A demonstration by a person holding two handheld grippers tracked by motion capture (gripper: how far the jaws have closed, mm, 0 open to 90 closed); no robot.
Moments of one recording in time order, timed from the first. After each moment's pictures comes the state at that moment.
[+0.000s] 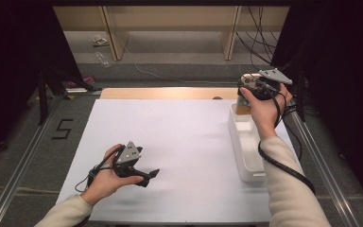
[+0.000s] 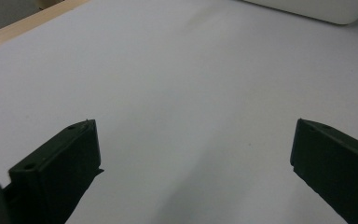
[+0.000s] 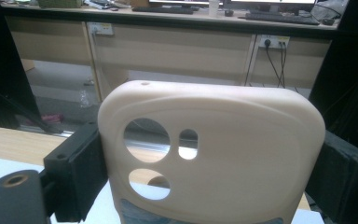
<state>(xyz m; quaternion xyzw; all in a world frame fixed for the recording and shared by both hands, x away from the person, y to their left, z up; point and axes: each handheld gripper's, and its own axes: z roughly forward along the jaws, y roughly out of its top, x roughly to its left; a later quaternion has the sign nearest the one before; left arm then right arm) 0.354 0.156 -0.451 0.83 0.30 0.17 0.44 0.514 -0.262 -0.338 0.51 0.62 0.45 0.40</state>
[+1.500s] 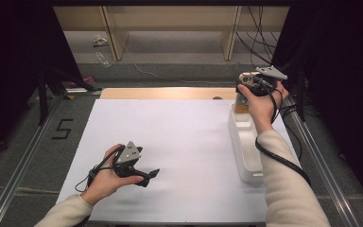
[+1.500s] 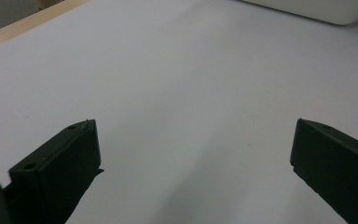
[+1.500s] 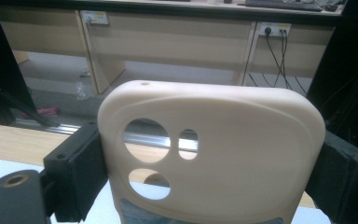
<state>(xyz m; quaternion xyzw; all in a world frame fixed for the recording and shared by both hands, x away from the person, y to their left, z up) 0.354 0.156 -0.451 0.83 0.30 0.17 0.44 0.535 -0.261 -0.344 0.52 0.62 0.43 0.39</state>
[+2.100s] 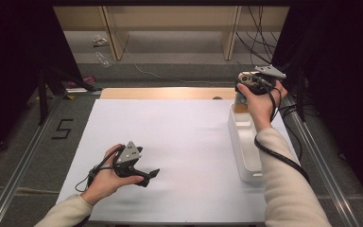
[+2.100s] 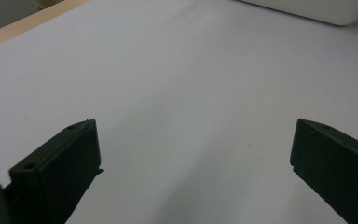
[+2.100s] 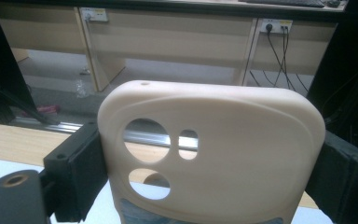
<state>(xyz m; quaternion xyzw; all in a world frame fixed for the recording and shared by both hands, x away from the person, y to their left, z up) 0.354 0.156 -0.451 0.83 0.30 0.16 0.44 0.542 -0.260 -0.345 0.52 0.63 0.43 0.39</state>
